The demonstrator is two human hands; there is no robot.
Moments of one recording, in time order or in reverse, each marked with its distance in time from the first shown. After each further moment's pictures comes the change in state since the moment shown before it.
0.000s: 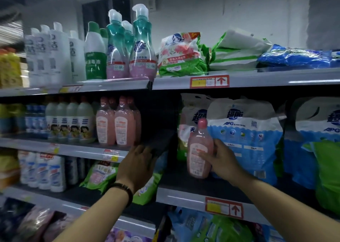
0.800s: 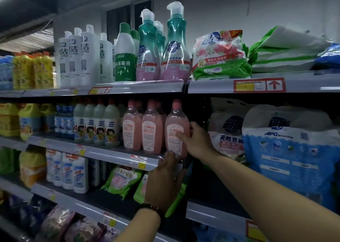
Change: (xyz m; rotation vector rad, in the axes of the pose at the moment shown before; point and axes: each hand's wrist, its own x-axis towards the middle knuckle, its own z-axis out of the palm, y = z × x) left_hand -0.014 -0.014 0.029 -0.339 0.160 -0.132; right_hand 0.085 -0.093 0.150 -0.061 0.020 -0.162
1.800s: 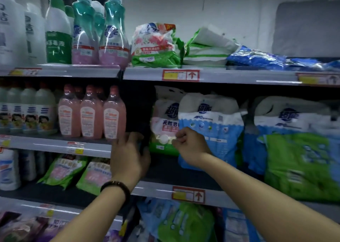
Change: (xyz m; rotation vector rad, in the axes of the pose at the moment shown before) left_hand 0.007 0.114 0.001 -0.121 0.059 -0.147; right_hand -0.103 0.050 -0.169 -0.257 -0.043 0.178
